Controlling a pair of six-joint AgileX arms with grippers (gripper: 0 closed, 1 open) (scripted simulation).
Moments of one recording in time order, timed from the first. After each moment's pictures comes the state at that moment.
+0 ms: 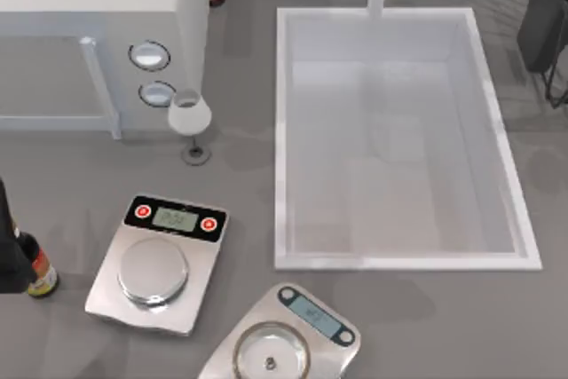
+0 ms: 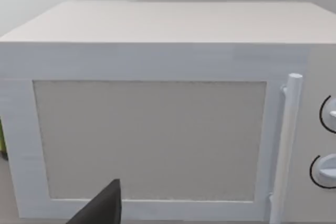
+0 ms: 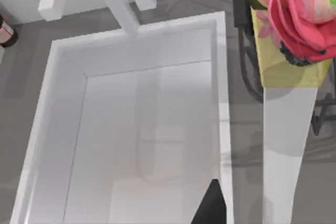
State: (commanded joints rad) left arm 0.00 0.00 0.00 0.00 0.00 0.00; right arm -0.17 1.19 1.26 -0.73 -0.34 0.12
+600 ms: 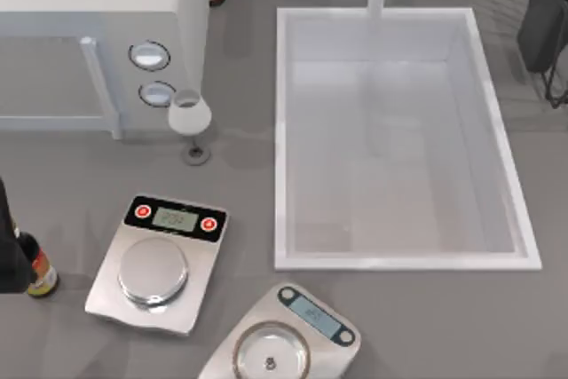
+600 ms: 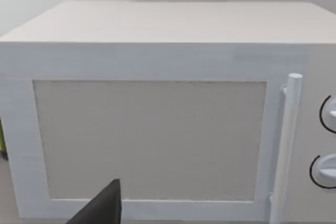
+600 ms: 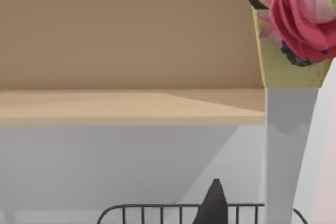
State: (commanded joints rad) left arm 0.00 0.00 0.00 0.00 0.00 0.00; right arm -0.63 0.99 1.15 -0.15 -0.61 0.02
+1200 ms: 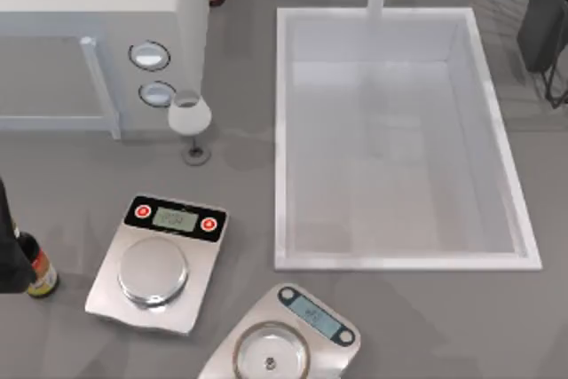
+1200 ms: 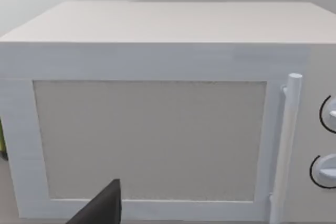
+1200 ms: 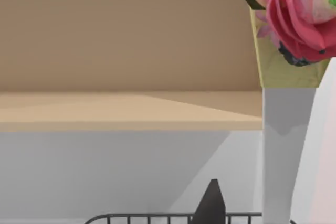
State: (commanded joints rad) left arm 0.00 0.00 0.00 0.00 0.00 0.00; right arm -0.60 1.10 1.14 -0.04 -0.58 0.02
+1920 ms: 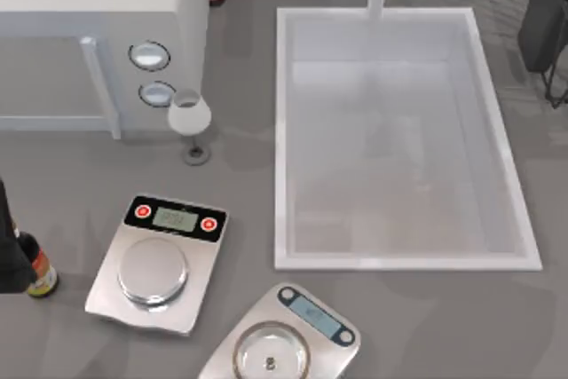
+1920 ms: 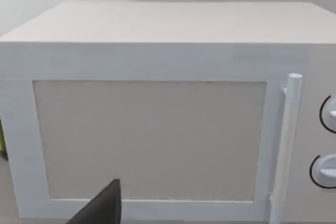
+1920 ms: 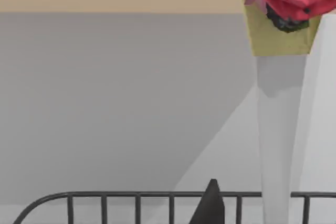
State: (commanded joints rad) left arm 0.00 0.00 0.00 0.00 0.00 0.00; right arm -0.34 1.75 1.00 0.77 -0.31 0.02
